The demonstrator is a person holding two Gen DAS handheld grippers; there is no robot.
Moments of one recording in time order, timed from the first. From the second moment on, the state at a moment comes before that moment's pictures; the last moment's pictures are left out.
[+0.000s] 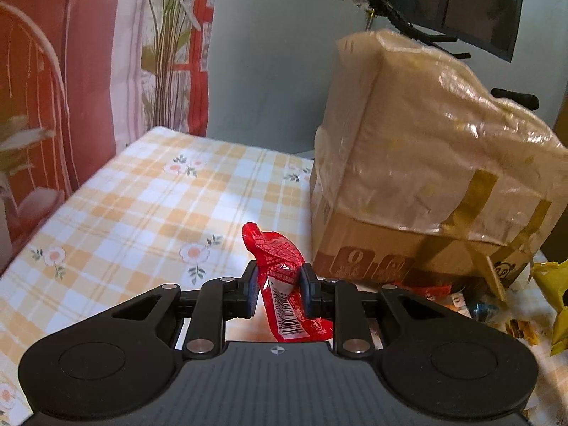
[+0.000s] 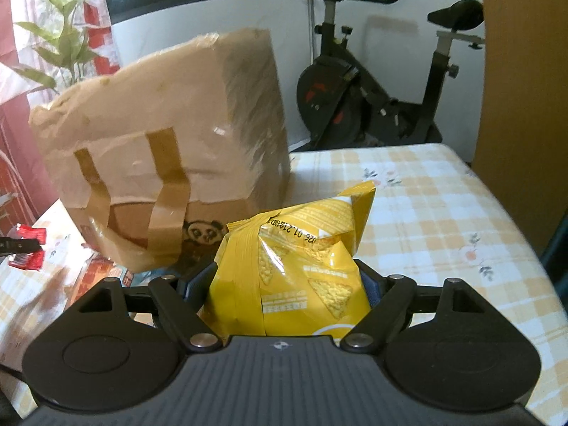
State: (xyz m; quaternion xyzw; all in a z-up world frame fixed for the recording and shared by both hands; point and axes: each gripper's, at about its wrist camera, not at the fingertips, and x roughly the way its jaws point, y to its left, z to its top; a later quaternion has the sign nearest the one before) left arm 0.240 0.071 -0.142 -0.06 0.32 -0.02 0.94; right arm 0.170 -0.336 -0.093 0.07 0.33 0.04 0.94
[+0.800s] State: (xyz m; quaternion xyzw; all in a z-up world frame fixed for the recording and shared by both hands) left arm 0.226 0.049 -0.053 -0.05 0.22 -0.06 0.97; right arm 0.164 -0.369 -0.017 0.06 0.21 -0.02 0.98
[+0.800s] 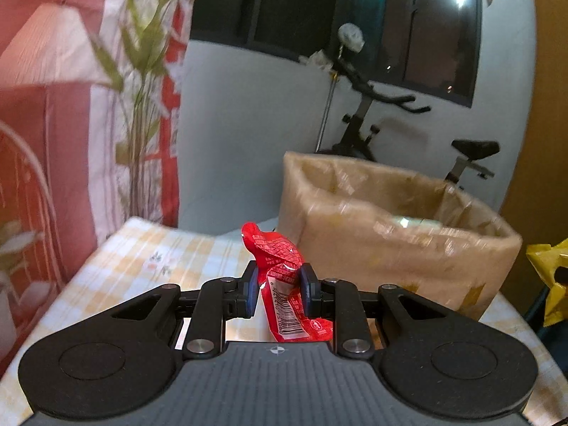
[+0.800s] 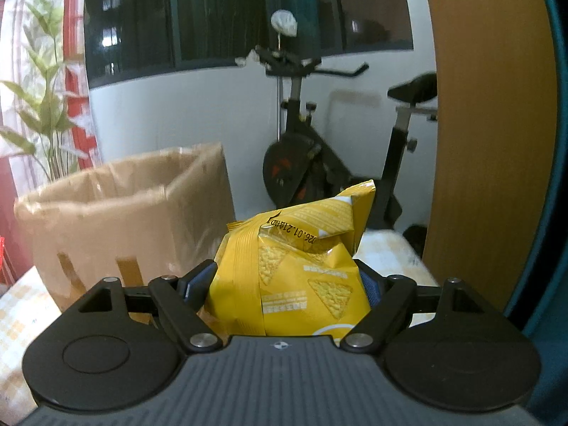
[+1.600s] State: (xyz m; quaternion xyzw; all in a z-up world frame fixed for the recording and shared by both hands) left arm 0.328 -0.041 -0.008 -0.02 0.18 -0.17 0.97; right arm 0.304 -0.268 0.049 0.00 0.15 0.12 0.98
